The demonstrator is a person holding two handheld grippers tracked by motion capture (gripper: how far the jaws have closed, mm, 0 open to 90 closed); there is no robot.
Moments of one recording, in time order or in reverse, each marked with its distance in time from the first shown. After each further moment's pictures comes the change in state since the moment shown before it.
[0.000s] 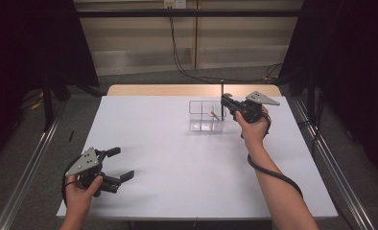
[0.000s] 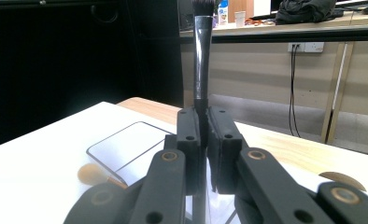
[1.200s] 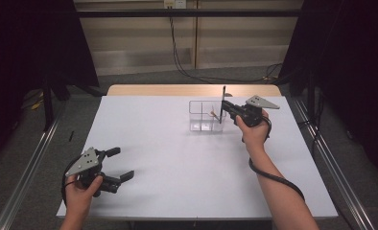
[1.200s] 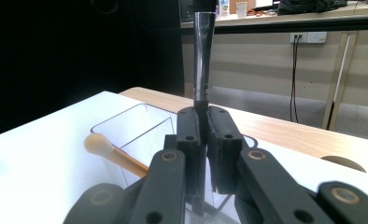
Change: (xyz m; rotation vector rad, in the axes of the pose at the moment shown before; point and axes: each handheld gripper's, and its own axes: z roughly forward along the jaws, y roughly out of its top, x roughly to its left) left arm -0.001 0.001 0.000 0.003 0.000 -0.004; right arm 0.002 -0.011 -0.006 0.032 0.003 0.000
